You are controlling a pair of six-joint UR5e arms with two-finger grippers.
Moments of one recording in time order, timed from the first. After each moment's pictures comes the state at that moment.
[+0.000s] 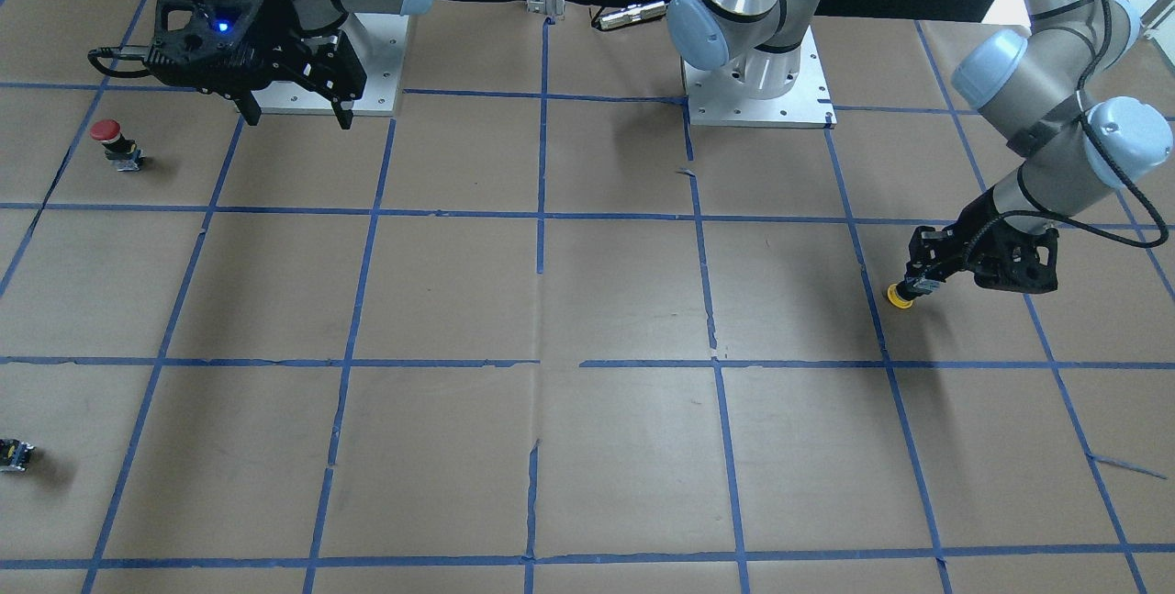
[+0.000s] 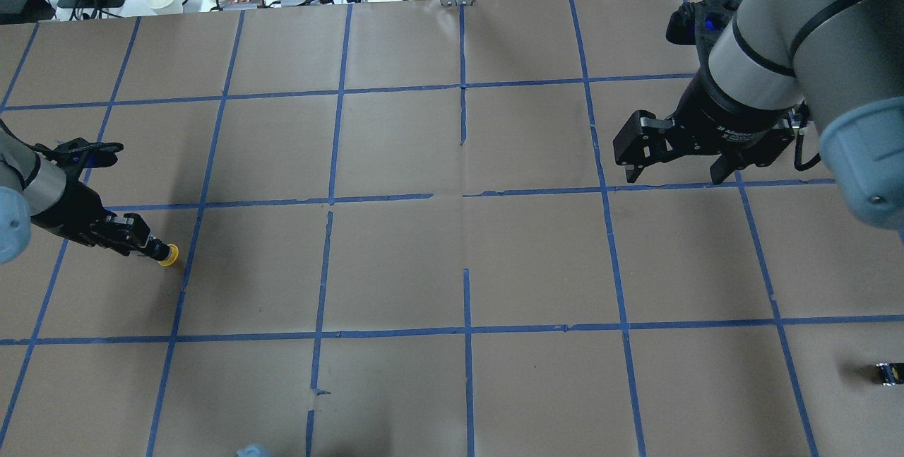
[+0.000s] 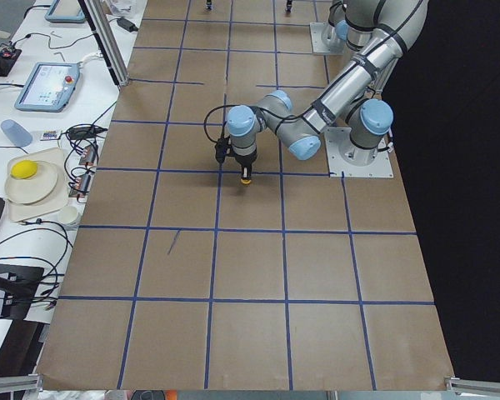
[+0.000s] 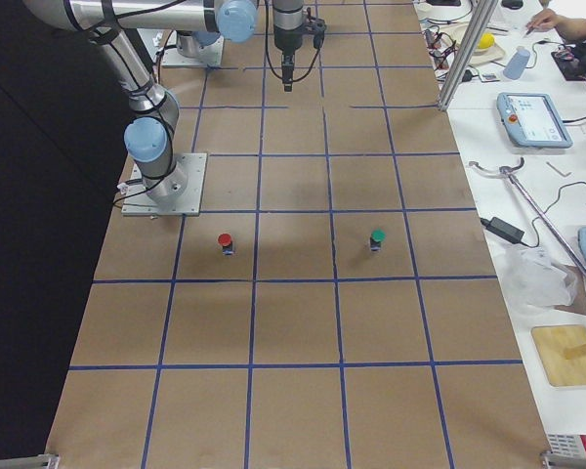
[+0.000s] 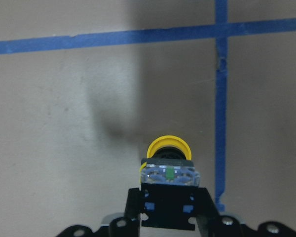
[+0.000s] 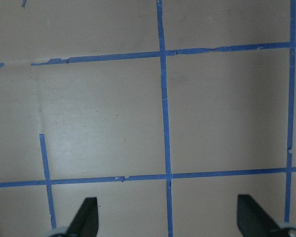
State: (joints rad) left arm -0.94 -1.68 -2.03 -1.17 1.48 0.69; right arm 1.57 -1.75 1.79 -1.62 -1.54 0.05
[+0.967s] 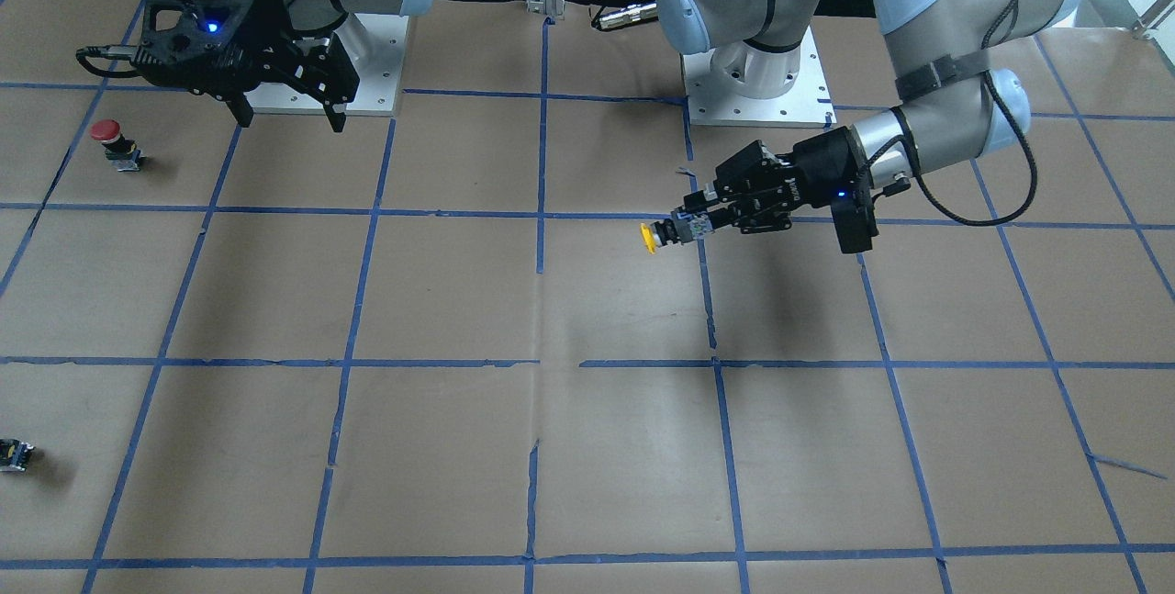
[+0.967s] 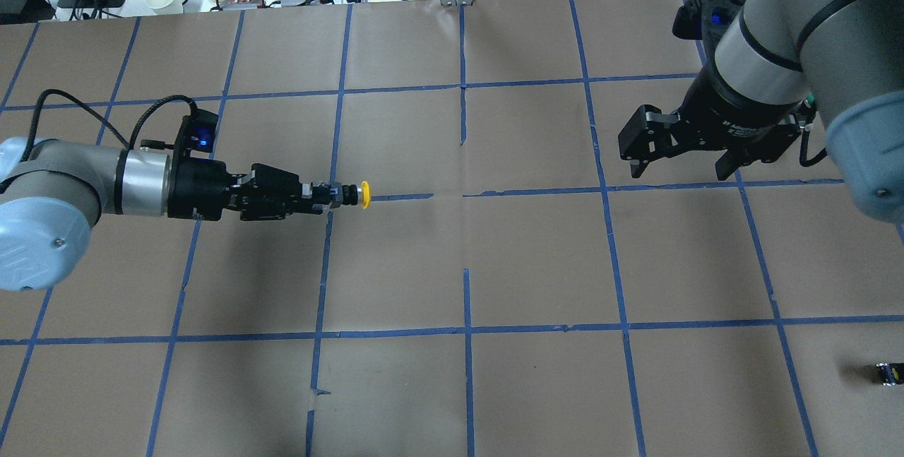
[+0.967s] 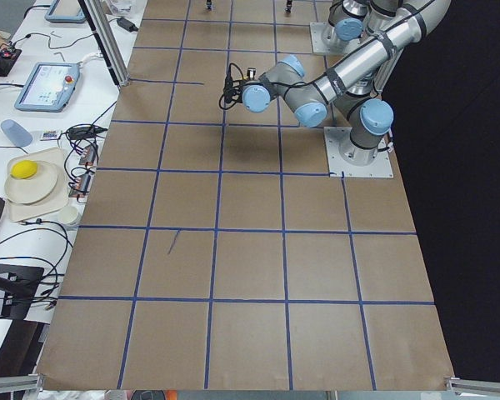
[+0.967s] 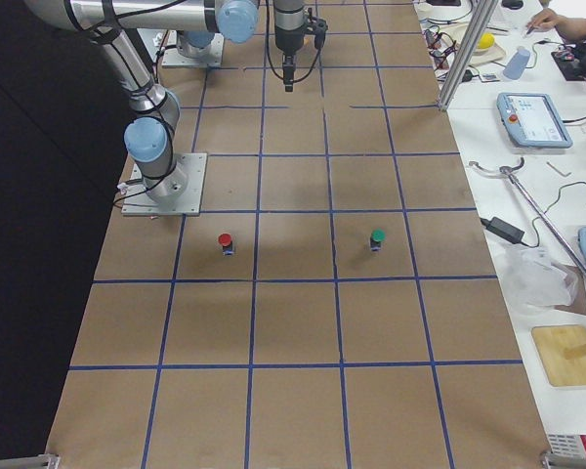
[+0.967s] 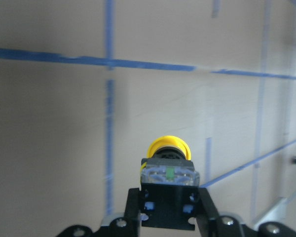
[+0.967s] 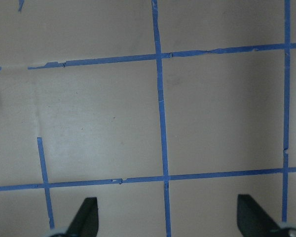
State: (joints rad) left arm -1.19 -1.56 -2.15 -1.52 0.52 0.69; right arm 1.55 -1.75 1.78 -1.62 -1.54 0.06
